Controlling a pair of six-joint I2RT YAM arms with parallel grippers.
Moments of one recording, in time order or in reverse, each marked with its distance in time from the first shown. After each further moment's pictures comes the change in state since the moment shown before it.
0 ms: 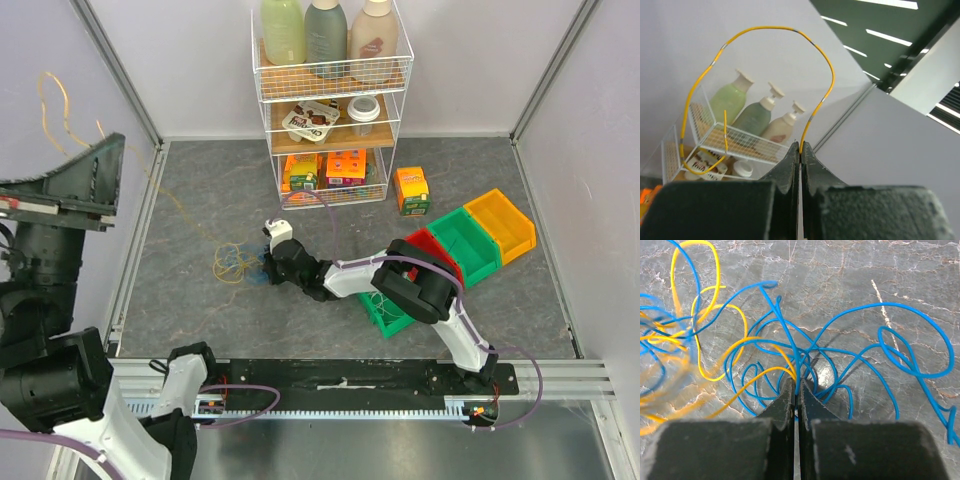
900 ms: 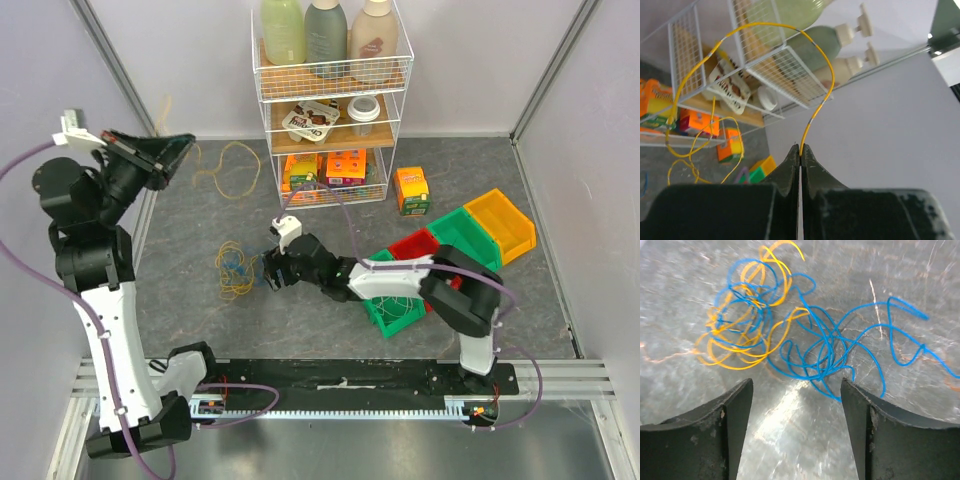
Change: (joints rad) left arm 0.002 0.132 -0.437 0.232 0.266 -0.156; right arm 0.006 -0.227 -0.134 -0.096 -0.060 -0.096
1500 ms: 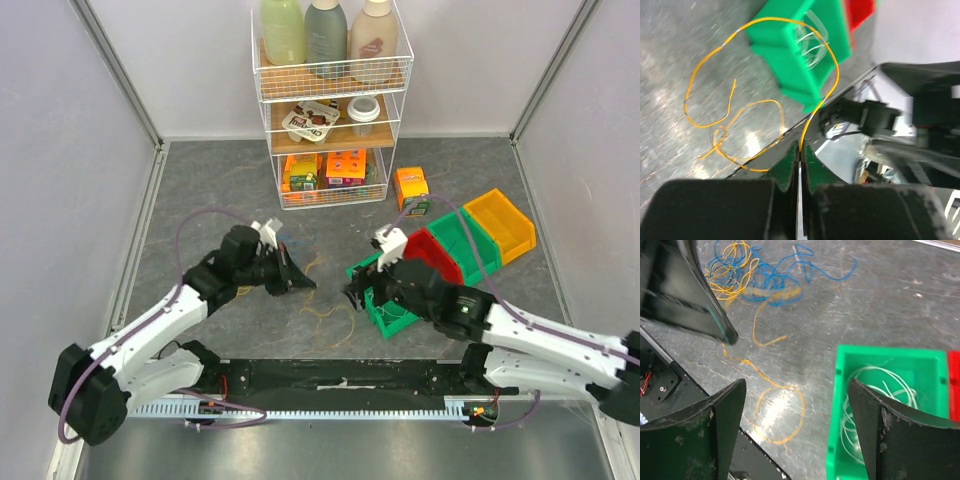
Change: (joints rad) left arm -0.813 0.001 -0.819 0.098 -0.126 0.219; right arm 0.006 -0.989 -0.455 -0.487 0.122 0.024
